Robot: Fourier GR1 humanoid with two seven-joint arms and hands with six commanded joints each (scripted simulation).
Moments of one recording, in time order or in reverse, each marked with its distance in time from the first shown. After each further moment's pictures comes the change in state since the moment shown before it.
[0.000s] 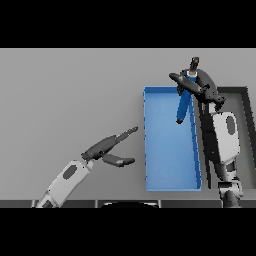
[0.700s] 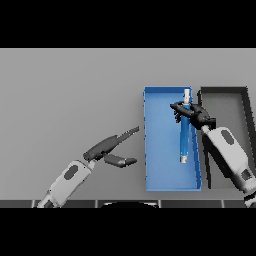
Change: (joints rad) left arm -0.004 -0.014 -0.006 -0.006 -0.002 0.009 0.007; right arm 0.106 -0.294 0.583 0.086 -0.384 -0.312 0.022
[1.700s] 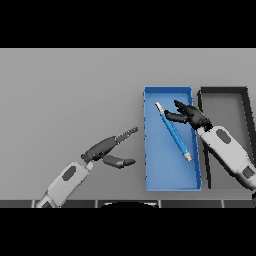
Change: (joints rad) left arm 0.013 0.021 -0.002 -0.021 -0.008 0.003 0.007; right arm -0.083 -0.086 0.192 -0.047 0.102 0.091 -0.022
